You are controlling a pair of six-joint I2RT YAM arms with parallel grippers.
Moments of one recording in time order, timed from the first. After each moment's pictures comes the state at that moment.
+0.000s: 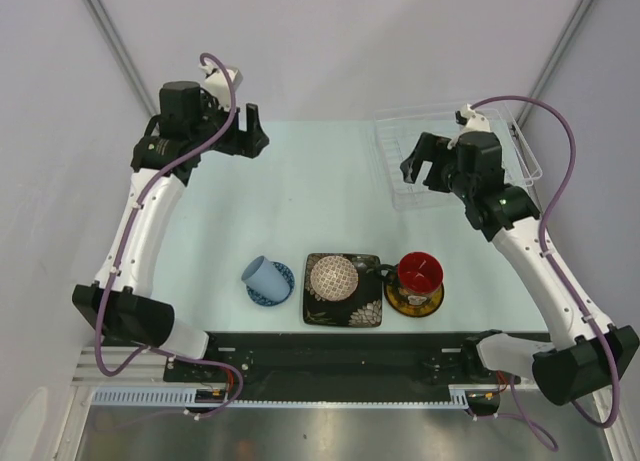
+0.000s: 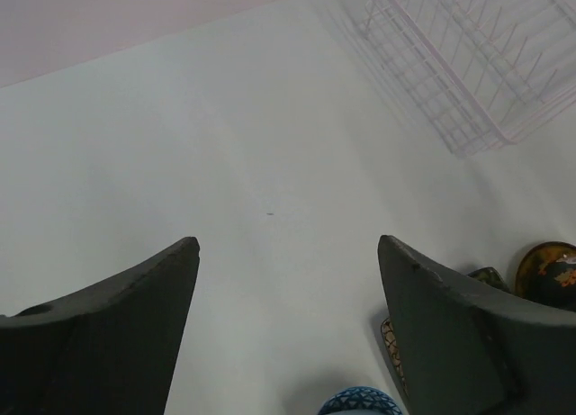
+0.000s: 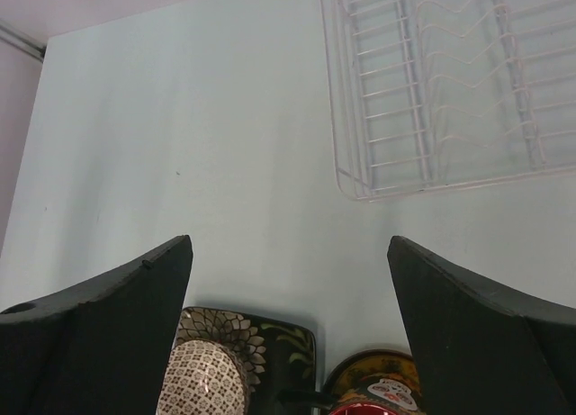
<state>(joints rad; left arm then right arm) -0.18 1.48 1.73 -0.72 0.30 0.02 0.34 1.19 1.27 -0.49 0.06 0.45</state>
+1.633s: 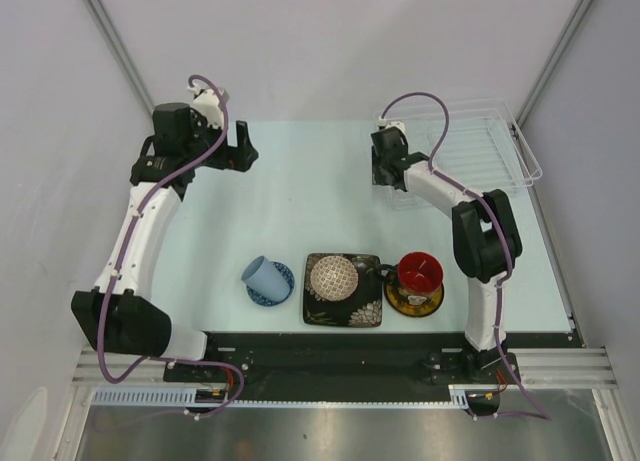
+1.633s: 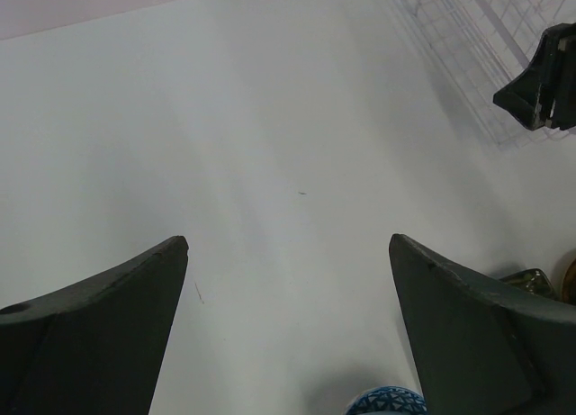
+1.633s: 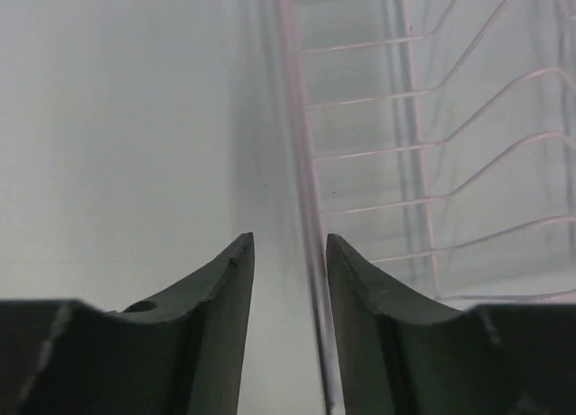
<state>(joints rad) -0.09 1.40 1.47 -0.56 0.32 0.03 0.43 2.02 1.58 -0.36 0.34 0.27</state>
